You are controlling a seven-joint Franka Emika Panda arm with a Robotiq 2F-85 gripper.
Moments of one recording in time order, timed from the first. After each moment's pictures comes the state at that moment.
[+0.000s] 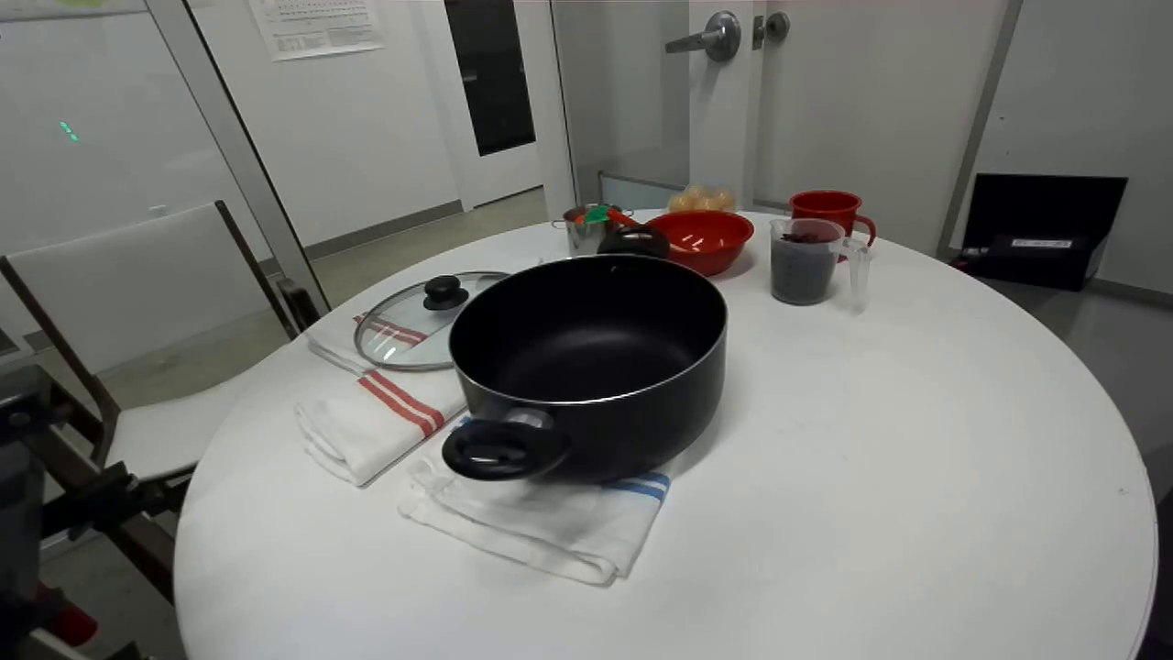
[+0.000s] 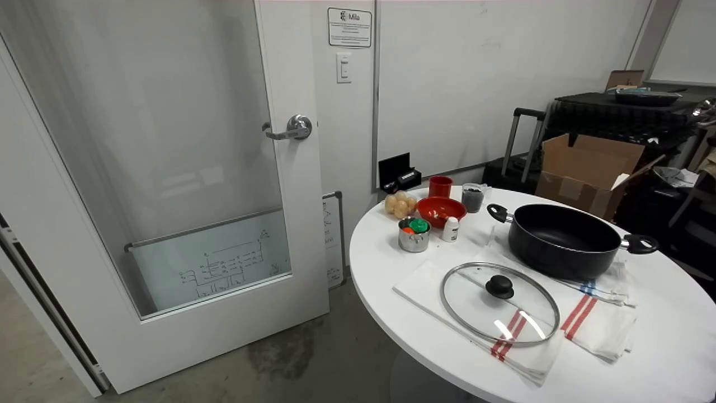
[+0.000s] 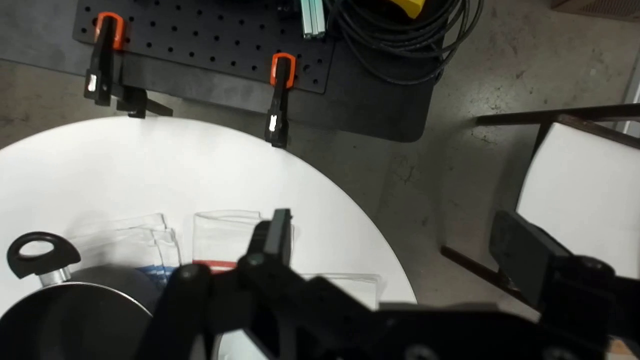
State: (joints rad) arm 0.21 -0.60 0.22 -2.58 0.21 1.75 0.12
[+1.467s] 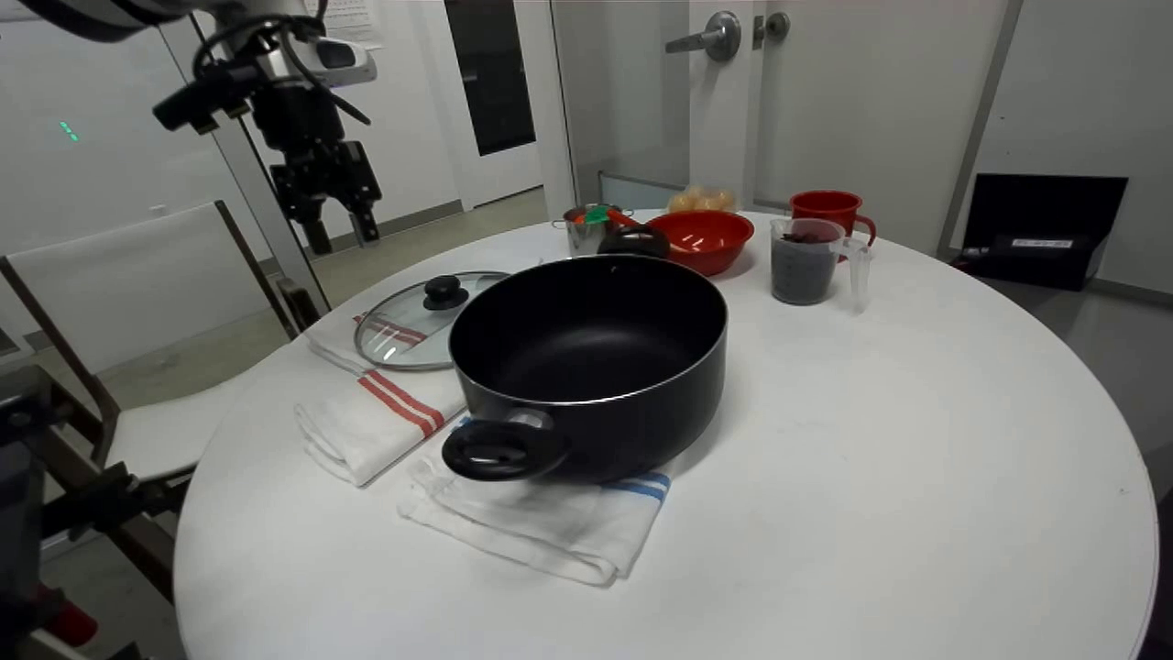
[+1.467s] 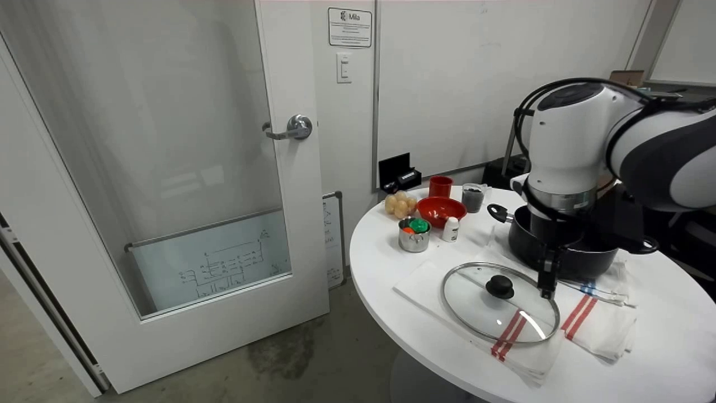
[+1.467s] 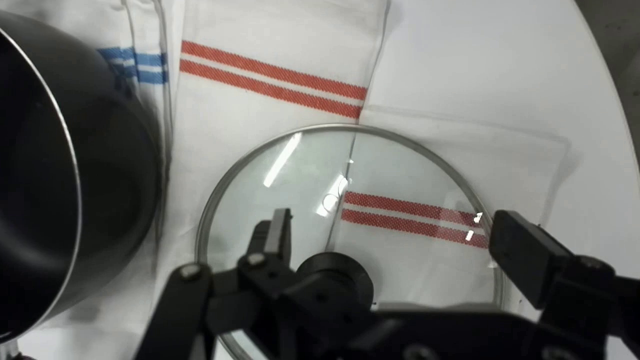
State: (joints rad) arm 0.30 0.51 0.12 -2.15 -0.38 2.44 0.41
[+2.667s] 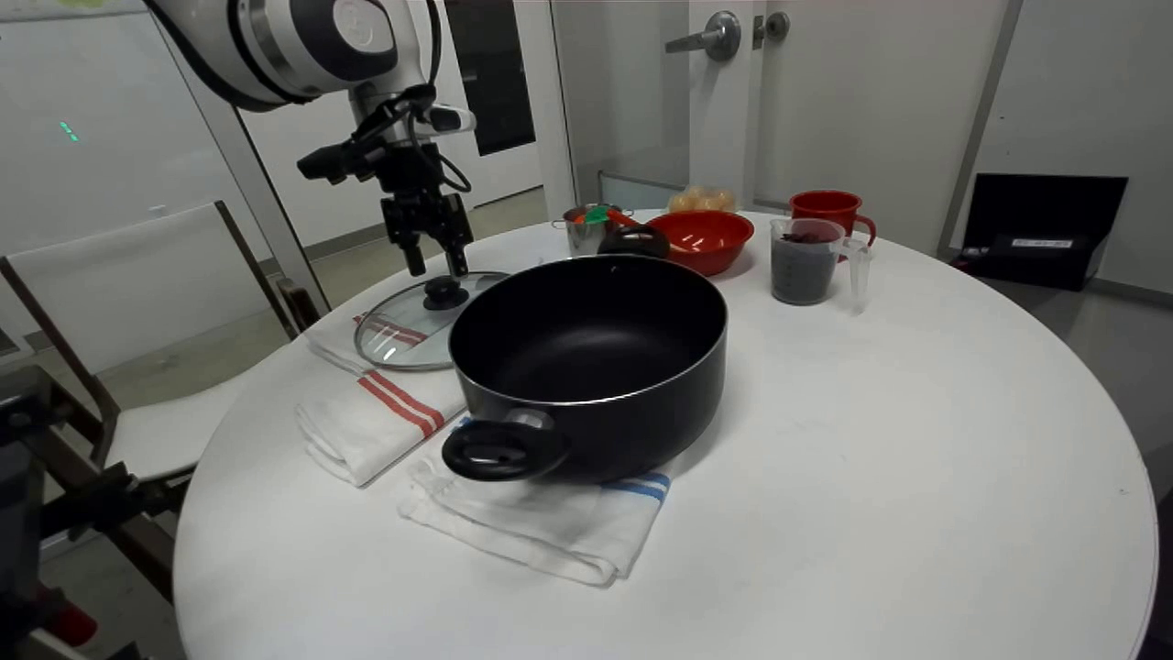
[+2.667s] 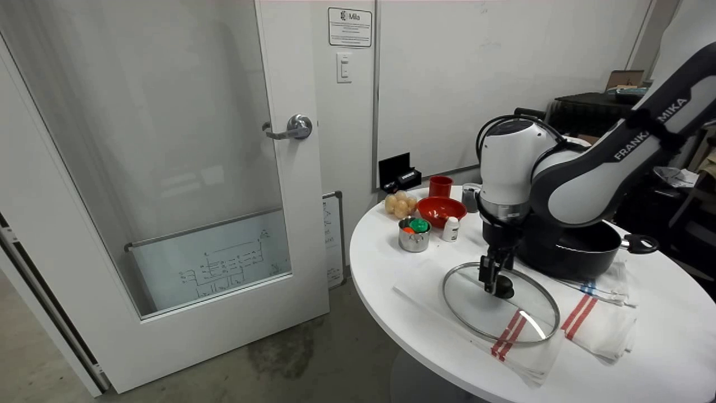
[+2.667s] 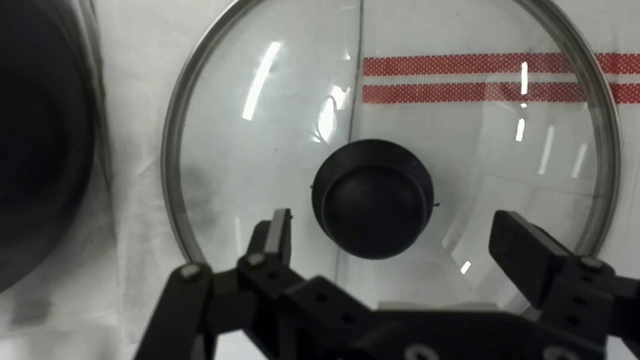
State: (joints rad) arm 0.30 0.81 0.03 -1.82 -0.22 2.50 0.35
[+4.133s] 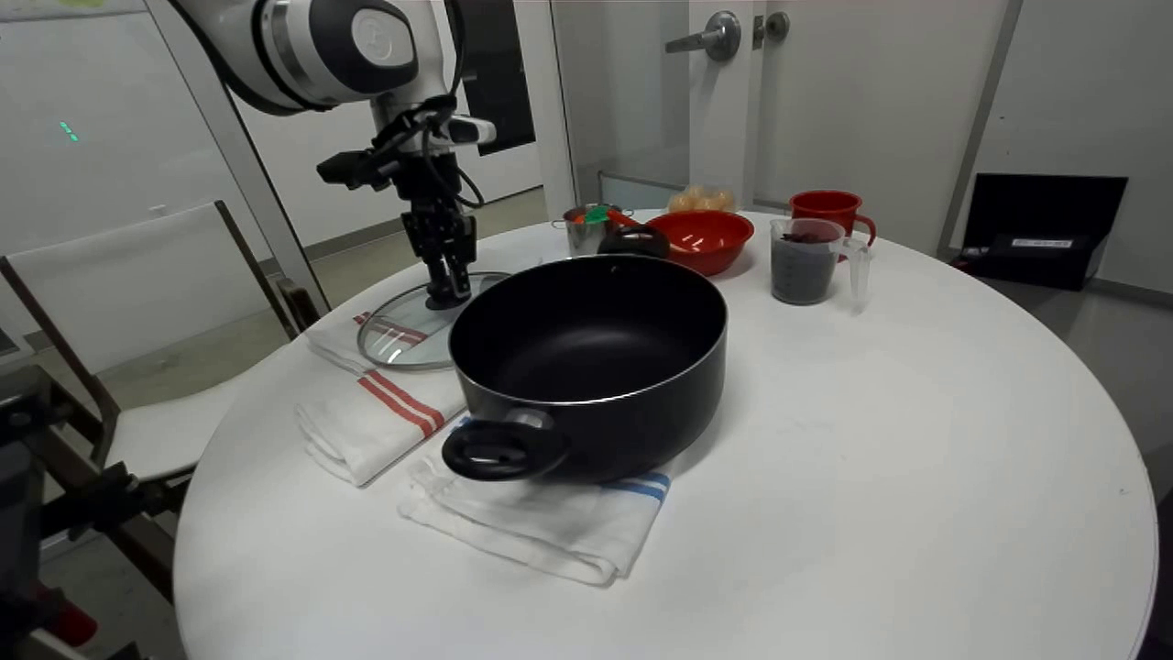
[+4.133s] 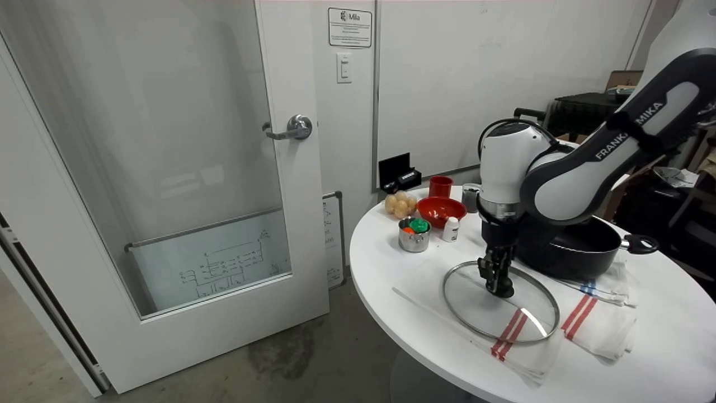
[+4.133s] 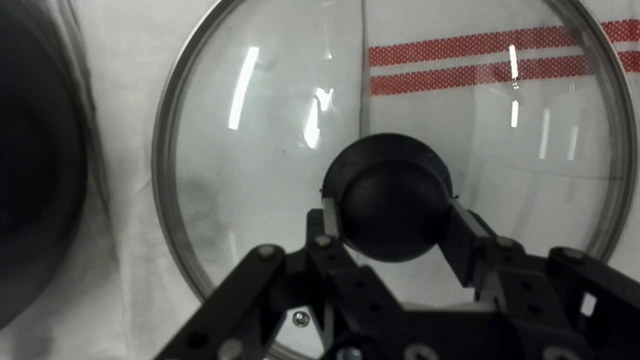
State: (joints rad) arm 0.27 0.84 0.03 -1.79 -0.15 2.50 0.33
